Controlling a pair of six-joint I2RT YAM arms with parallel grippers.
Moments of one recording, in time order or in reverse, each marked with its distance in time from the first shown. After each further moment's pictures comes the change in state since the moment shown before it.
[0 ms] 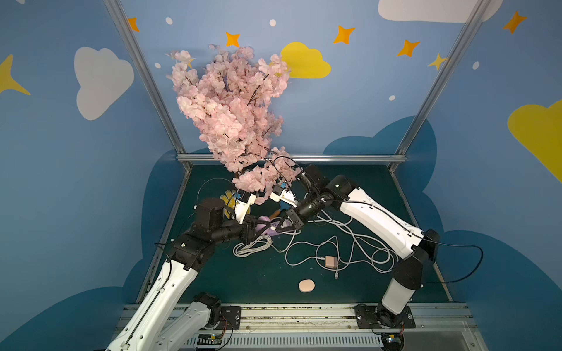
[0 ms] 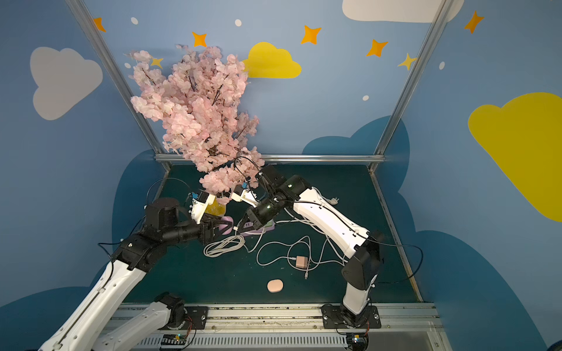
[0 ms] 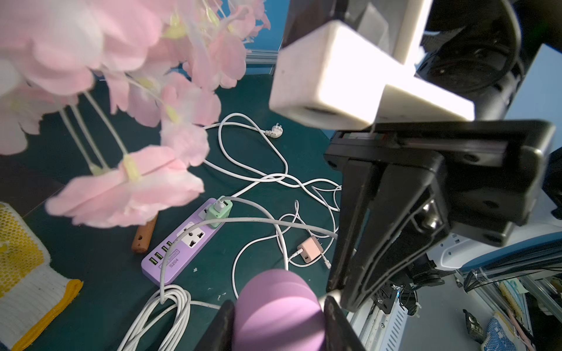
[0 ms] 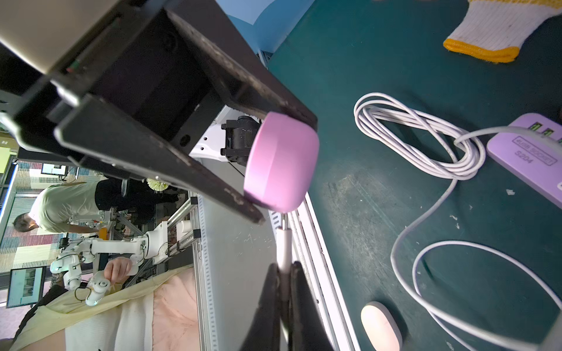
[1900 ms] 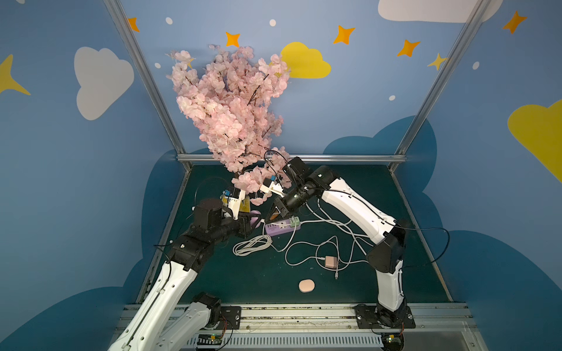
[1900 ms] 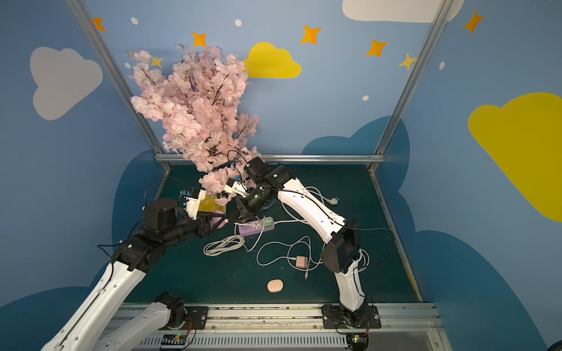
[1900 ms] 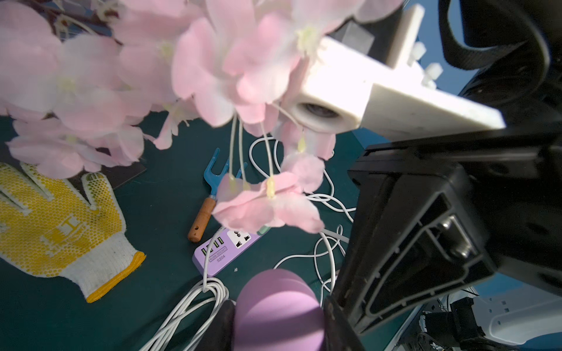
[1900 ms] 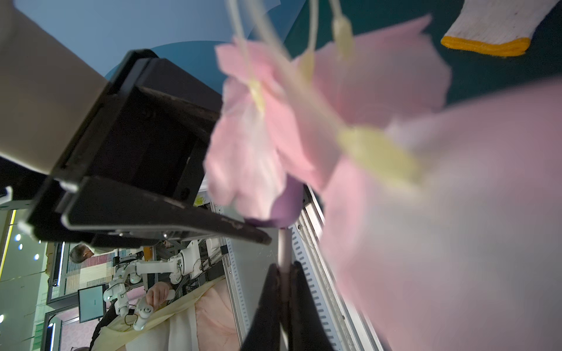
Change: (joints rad) left arm 0.016 -0.013 -0.023 0.021 -0.197 -0.113; right arm -0.002 0.252 0.321 -0.108 -0.034 0.143
